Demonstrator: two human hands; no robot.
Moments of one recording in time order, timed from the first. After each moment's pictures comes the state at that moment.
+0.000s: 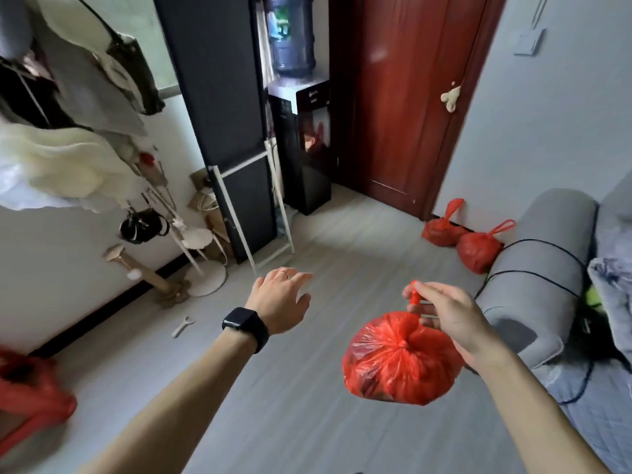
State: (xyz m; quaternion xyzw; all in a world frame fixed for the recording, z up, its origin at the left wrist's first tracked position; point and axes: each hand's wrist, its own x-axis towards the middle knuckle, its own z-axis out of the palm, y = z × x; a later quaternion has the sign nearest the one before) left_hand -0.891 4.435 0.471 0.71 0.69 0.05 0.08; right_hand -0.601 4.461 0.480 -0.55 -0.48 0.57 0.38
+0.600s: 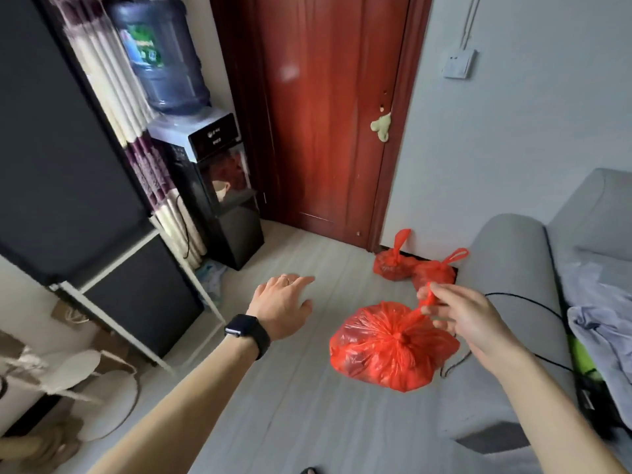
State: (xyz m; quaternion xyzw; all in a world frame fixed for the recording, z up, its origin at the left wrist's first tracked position) left_hand -0.850 4.924 0.466 0.78 0.61 0.04 0.14; right_hand -0.550 4.870 0.492 -0.63 -0.38 0.51 0.45
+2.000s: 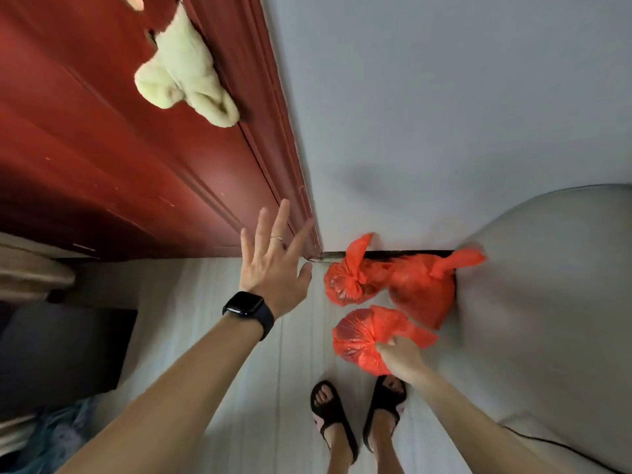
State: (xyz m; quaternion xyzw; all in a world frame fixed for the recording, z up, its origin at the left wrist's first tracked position) left_hand -0.471 5.739 0.154 0.88 0.46 -0.04 0.08; right_hand -0.314 5.545 0.034 -0.82 -0.19 0.53 0.10
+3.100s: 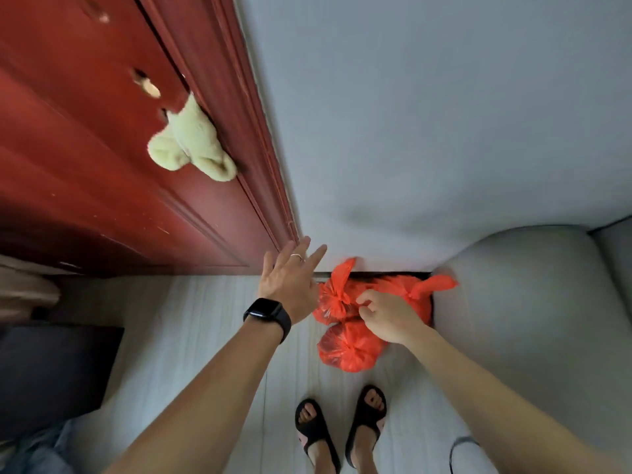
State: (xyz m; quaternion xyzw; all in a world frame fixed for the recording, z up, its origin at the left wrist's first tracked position) left_hand -0.413 5.756 0.172 0.86 0.45 -0.10 0.20; right_hand -0.237 5.636 0.100 -0.78 -0.42 0.46 0.03
